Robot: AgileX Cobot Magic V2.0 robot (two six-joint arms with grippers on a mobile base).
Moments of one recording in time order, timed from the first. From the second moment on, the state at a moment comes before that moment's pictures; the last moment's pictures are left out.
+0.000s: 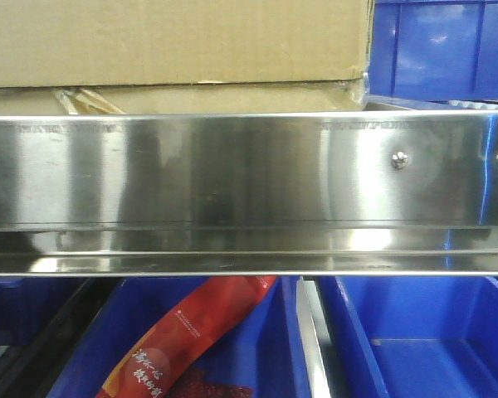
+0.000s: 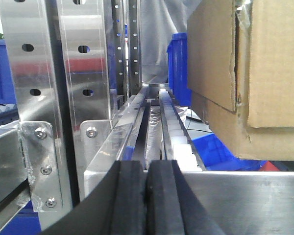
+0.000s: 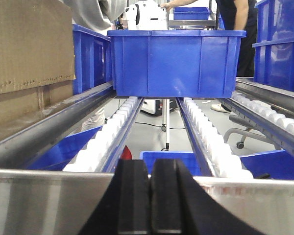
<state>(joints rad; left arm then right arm) 0.05 0.00 0.00 0.03 0.02 0.02 0.08 0.00 0.00 0.07 0.06 -0.03</state>
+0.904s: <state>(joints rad) 0.05 0.00 0.00 0.01 -0.07 0.02 0.08 0.00 0.00 0.07 0.01 -0.03</state>
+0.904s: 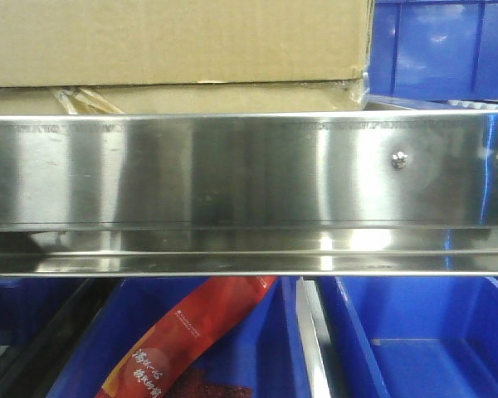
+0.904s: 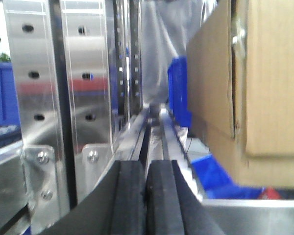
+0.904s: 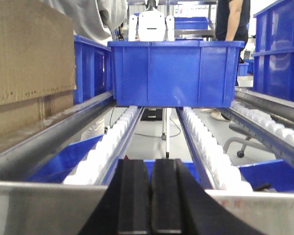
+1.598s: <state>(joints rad) 0.05 0.23 -0.62 -0.02 0.37 0.02 0.08 0.30 -0.61 0.08 0.31 -0.03</state>
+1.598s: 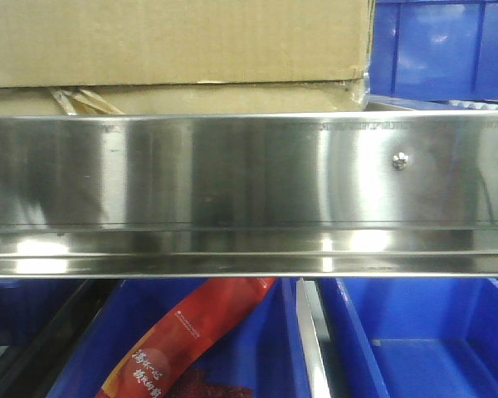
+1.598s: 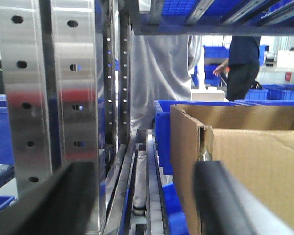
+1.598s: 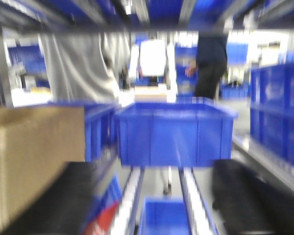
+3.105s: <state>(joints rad) -0.16 1.75 -2.04 0.10 1.22 -0.13 0.44 1.87 -2.28 0.00 1.23 0.13</state>
